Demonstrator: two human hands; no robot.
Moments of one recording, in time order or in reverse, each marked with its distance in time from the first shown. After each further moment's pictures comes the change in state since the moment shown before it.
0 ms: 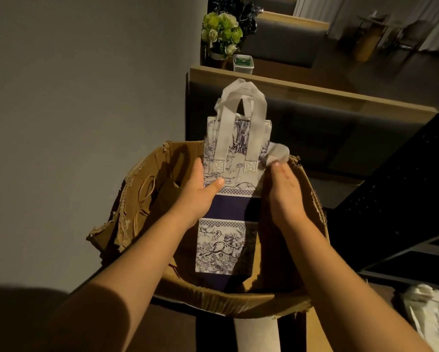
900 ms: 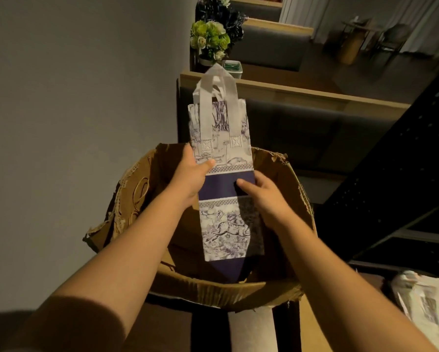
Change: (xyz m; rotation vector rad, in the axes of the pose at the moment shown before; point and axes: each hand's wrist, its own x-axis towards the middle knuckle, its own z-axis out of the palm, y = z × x) left_hand 0.021 0.031 0.007 -0.224 0.080 -0.024; right_hand -0.007 0.011 -0.004 -0.042 -0.208 0.214
